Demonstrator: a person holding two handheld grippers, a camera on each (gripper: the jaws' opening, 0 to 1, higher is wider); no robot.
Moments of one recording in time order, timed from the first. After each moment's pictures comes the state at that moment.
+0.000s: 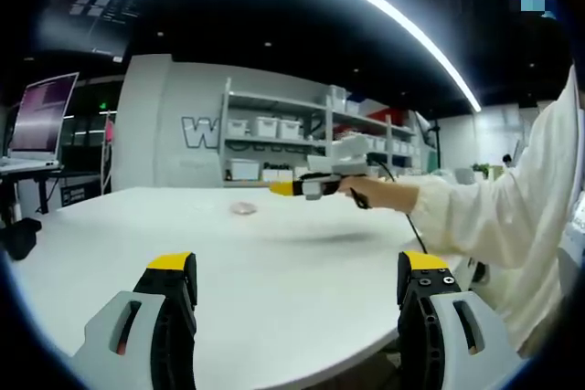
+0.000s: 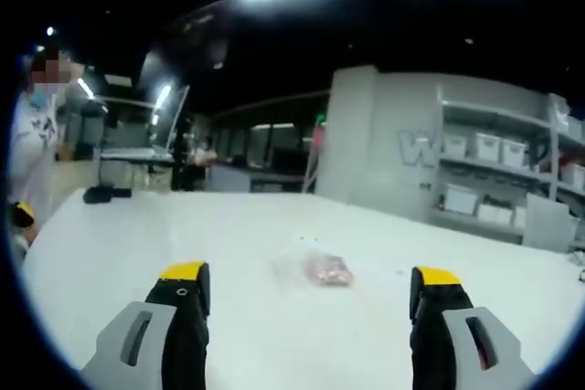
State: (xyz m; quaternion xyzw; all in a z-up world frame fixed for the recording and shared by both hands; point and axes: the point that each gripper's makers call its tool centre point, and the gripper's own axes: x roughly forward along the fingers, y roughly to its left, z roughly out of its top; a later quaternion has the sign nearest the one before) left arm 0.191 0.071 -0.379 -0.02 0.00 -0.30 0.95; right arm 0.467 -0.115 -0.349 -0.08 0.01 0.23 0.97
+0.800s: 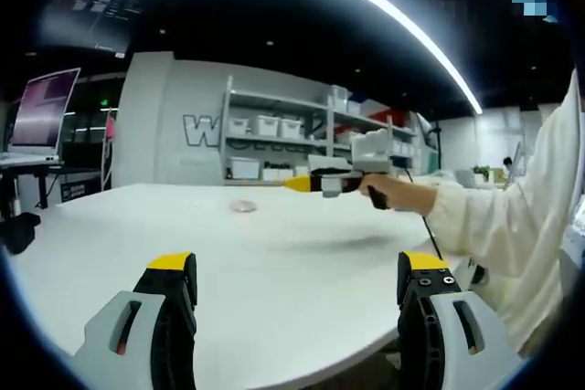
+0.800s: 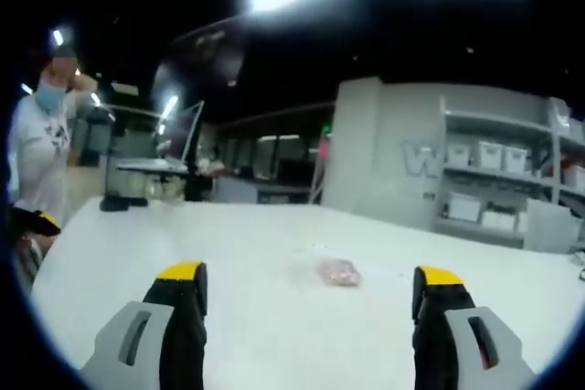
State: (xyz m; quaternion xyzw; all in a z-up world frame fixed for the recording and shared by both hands) left arm 0.194 0.071 -0.384 -0.03 0.00 -0.30 0.95; right arm 0.423 -0.114 -0.340 -0.07 -0.01 0.25 0.97
